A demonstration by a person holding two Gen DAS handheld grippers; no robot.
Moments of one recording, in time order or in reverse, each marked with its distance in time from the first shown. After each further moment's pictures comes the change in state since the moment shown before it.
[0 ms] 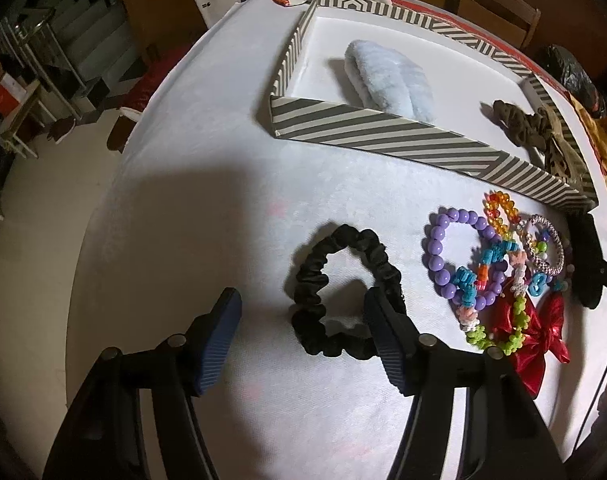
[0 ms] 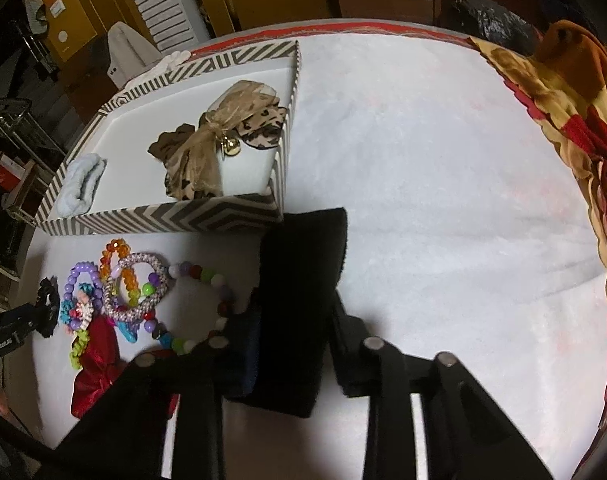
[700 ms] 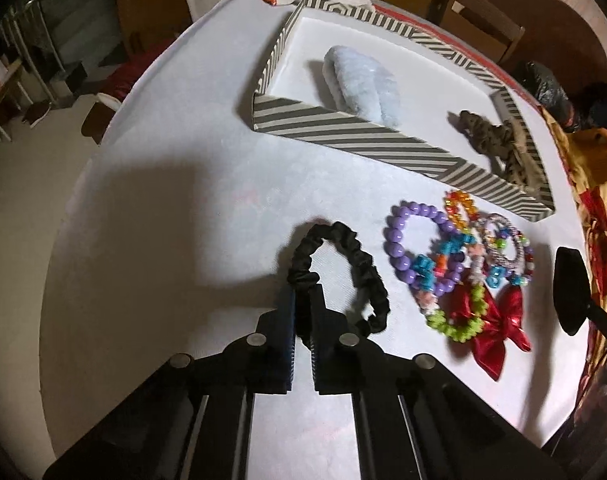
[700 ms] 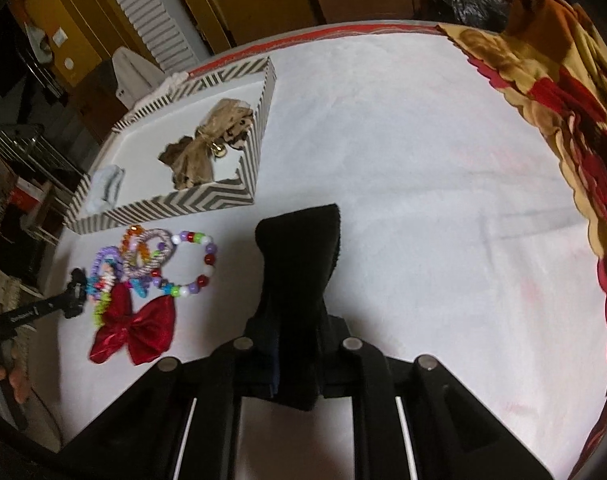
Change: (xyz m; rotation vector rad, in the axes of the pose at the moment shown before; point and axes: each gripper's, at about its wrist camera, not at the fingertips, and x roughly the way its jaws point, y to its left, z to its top) left arm -0.023 0.004 -0.017 -0.039 0.001 -0.153; right arm -0.047 -0.045 -0.033 0.077 -0.031 0.096
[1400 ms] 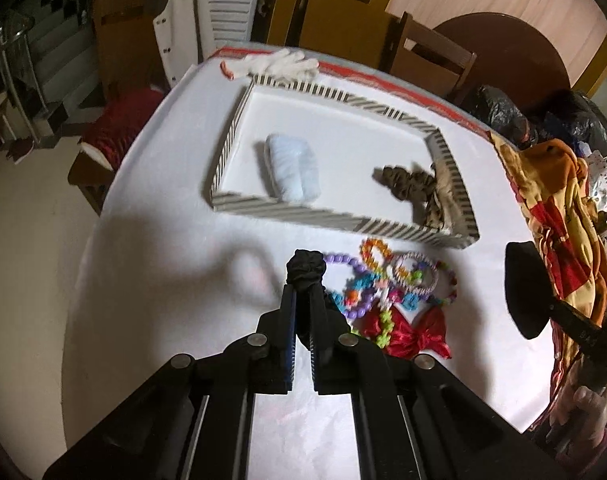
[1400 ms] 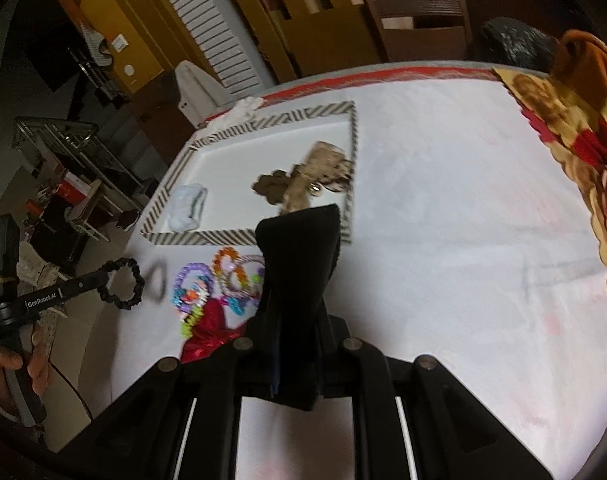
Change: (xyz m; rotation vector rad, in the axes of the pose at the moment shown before) left arm -0.076 -0.030 0.018 0.066 -0.150 -0.087; right arm -0.037 0.057 0.017 -0.099 -0.073 0.163
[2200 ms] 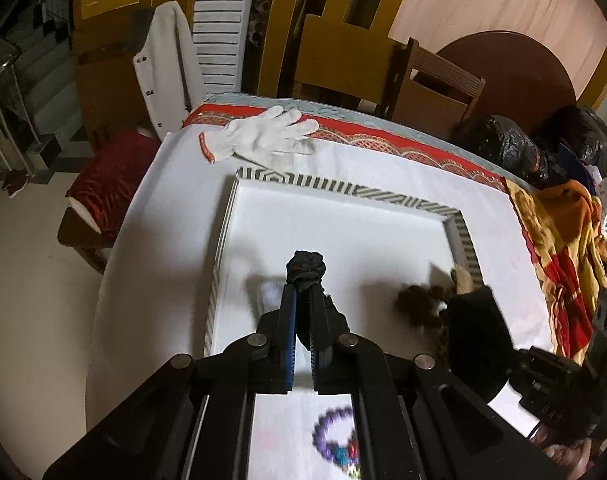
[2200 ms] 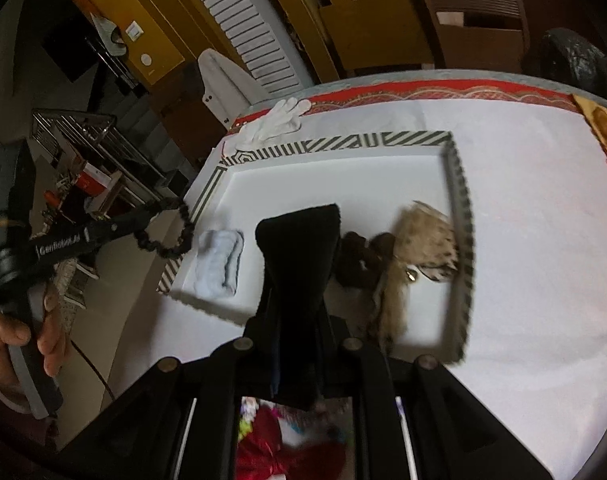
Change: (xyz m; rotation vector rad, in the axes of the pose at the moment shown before) left arm 0.053 0.002 0.139 0.029 -0.058 0.004; right arm 0.100 0.054 0.094 -0.036 0.057 0.085
